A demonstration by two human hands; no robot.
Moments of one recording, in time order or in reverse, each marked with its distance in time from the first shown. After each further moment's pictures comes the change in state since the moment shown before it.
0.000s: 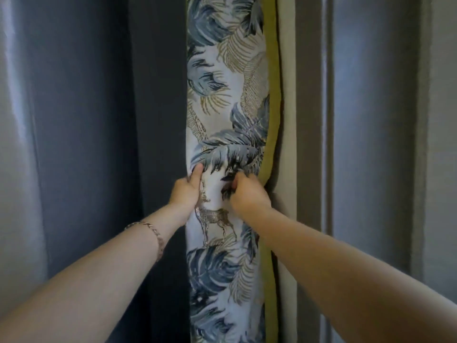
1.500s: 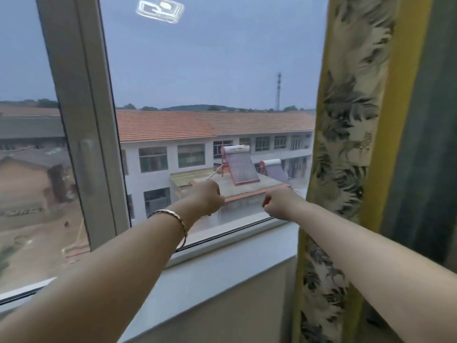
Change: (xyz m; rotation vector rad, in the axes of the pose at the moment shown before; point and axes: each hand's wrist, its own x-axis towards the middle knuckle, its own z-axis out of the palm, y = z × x) left_hand -0.727 0.203 -0.061 -0.030 -1.714 1.150; right_hand -0.805 -0.139 -0.365 -0.726 0.452 1.622
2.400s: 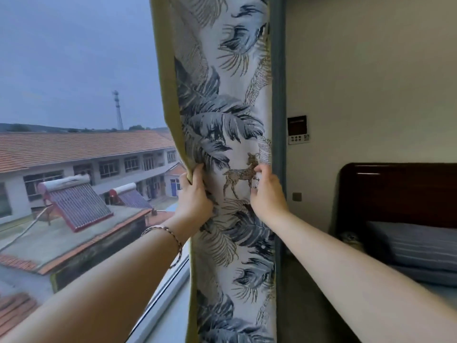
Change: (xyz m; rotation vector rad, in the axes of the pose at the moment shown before) left_hand 0.396 0.362 0.229 -0.446 -0.050 0.589; right_hand 0.236 0.368 -0.129 0.069 0.846 0.483
